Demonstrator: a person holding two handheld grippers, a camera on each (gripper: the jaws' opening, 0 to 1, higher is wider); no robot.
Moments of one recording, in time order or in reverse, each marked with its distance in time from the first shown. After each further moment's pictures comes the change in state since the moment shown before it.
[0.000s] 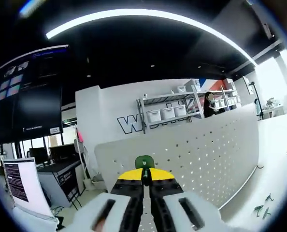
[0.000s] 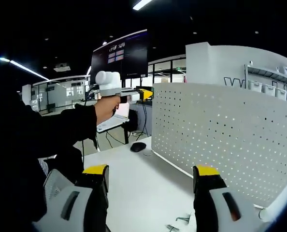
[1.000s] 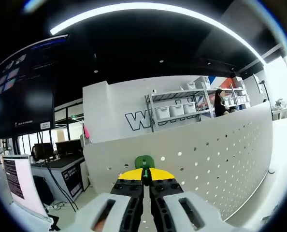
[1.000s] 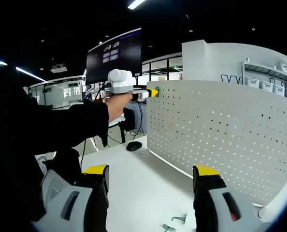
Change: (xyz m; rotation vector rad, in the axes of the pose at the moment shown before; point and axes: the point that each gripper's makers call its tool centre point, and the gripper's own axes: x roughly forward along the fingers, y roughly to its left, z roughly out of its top) left arm 0.049 -0.002 -0.009 -0.027 0.031 0.074; right arm -0.002 -0.014 -0.003 0.018 0.011 -0.019
